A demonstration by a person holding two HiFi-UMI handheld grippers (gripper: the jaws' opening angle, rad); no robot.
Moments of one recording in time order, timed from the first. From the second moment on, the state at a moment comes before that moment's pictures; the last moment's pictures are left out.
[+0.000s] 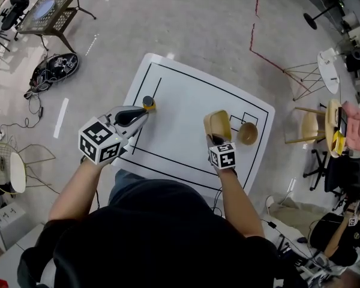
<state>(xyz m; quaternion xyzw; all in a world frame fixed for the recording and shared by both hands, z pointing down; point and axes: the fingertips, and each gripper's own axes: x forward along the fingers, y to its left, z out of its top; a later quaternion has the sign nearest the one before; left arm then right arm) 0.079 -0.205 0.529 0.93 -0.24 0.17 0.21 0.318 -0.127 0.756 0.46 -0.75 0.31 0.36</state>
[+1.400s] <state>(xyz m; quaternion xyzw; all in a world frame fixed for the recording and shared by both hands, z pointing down) 0.062 -0.220 0.533 0.93 -0.22 0.19 0.22 0.285 -0.122 0.820 0.43 -0.73 0.34 0.42</state>
